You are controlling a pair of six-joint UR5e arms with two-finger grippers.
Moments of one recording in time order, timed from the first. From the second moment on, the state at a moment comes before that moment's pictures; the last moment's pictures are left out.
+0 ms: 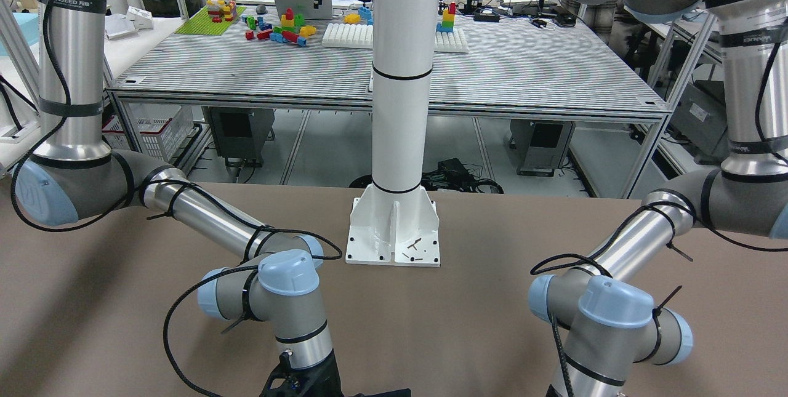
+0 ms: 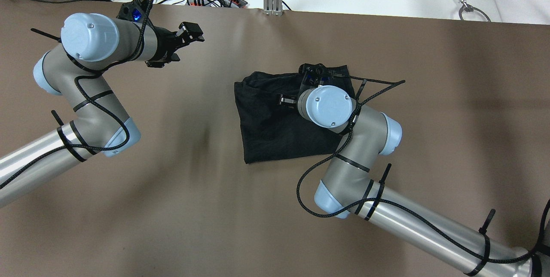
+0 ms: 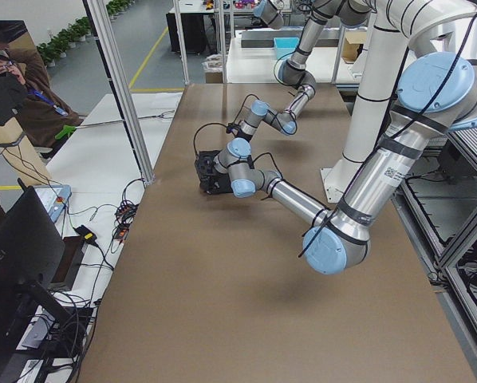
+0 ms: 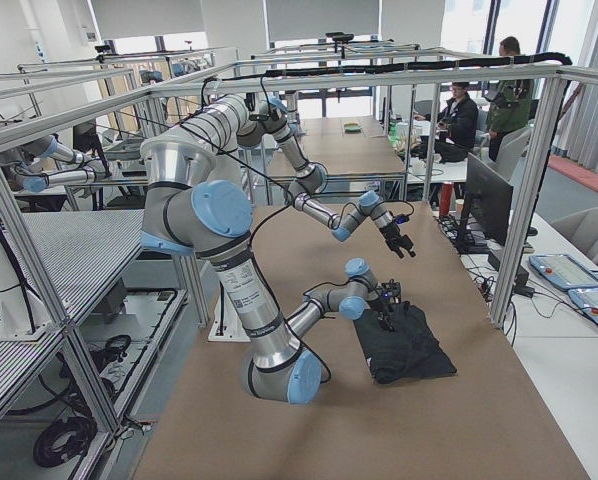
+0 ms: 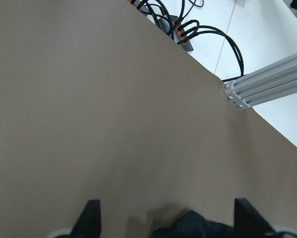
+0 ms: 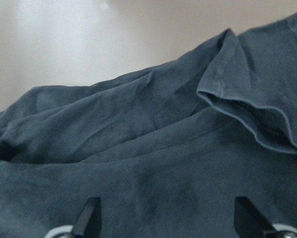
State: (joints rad) left arm -0.87 -2.18 -1.49 -2.27 -1.74 -1.67; right arm 0.62 -0.85 1.40 -1.13 1.54 1.30
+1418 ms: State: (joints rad) left arm -0.99 -2.22 -1.41 -2.19 -1.77 -1.43; right arm 1.08 -0.77 1.05 -1.10 1.72 0.64
